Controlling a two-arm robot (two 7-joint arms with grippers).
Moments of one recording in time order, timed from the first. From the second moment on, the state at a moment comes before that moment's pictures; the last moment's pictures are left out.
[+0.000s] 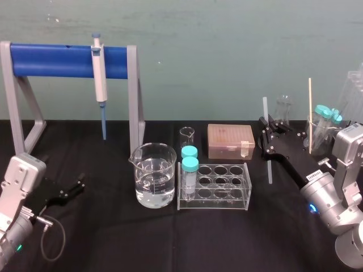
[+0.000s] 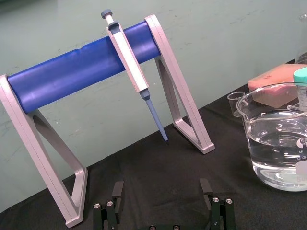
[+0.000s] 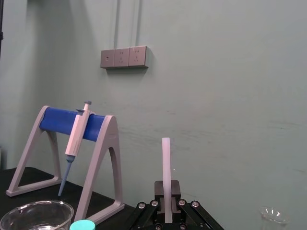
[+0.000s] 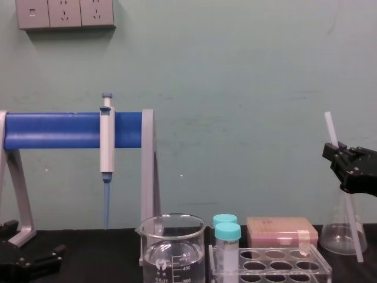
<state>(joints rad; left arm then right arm) -0.20 0.60 0.45 -1.41 -0.25 -0.12 0.03 0.30 0.27 -0.18 -1.23 0.28 -0.43 0.40</state>
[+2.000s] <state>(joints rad) -0.20 0.60 0.45 -1.41 -0.25 -0.12 0.03 0.48 0.20 -0.28 -0.96 0.37 -0.51 0.63</state>
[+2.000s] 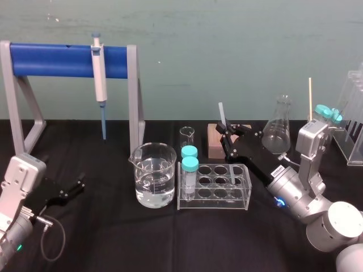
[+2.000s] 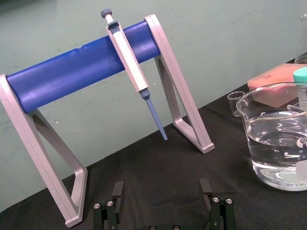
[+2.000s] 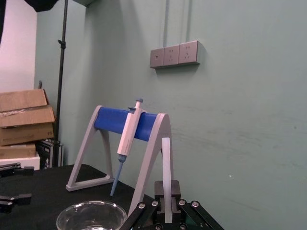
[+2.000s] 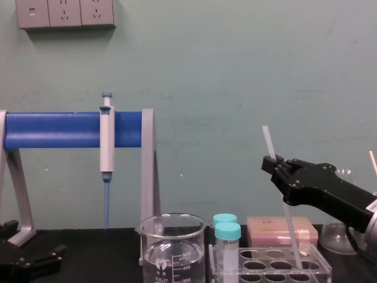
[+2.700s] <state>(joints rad) -0.20 0.60 0.45 -1.41 -0.25 -0.12 0.03 0.47 0.18 -0.26 -0.91 0.37 -0.53 0.59</state>
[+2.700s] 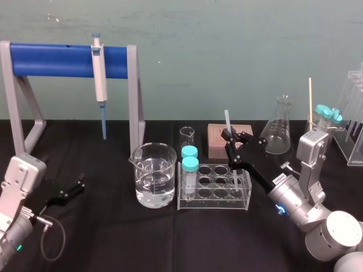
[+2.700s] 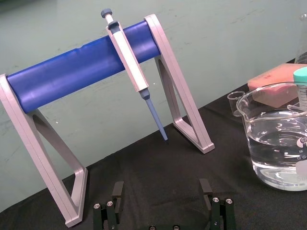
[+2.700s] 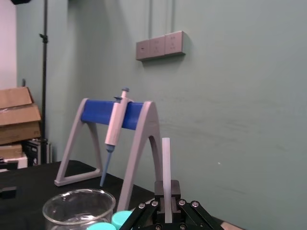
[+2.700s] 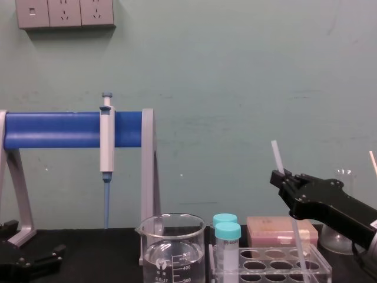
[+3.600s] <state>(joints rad) -0.20 0.60 0.45 -1.41 -0.25 -0.12 0.03 0.46 0.15 -0.21 -0.85 0.37 -0.55 0.57</state>
